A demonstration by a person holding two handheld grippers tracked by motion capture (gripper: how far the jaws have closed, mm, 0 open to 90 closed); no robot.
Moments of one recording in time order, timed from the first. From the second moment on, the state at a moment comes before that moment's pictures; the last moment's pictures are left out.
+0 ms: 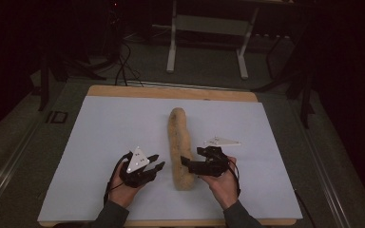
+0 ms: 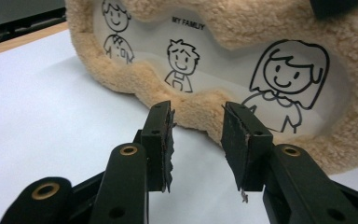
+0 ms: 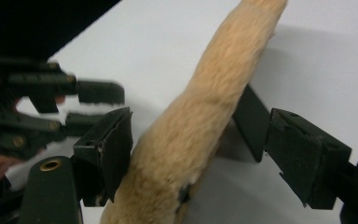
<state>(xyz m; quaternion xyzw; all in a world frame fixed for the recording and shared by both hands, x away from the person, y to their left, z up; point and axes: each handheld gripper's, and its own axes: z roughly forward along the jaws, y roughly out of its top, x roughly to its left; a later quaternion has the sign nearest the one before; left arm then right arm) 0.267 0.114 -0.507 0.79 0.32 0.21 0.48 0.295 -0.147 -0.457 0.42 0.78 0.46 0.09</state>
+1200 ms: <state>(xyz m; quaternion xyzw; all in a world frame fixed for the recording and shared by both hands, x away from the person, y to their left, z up) 0.271 0.127 -0.504 0.78 0.34 0.22 0.48 0.278 -0.128 -0.487 0.39 0.82 0.40 0.11</state>
